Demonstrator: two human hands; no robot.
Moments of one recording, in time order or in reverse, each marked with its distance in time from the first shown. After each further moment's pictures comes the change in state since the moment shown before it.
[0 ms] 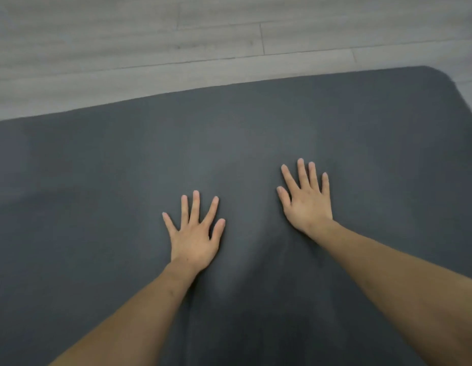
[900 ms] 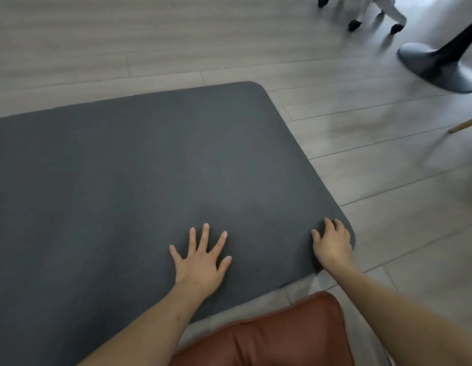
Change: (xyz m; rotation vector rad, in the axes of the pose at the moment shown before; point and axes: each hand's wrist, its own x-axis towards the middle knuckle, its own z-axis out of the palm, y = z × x) left_hand -0.192 0.304 0.066 0.127 -0.264 0.349; right_hand -0.310 0.371 -0.016 0.233 0.068 0.730
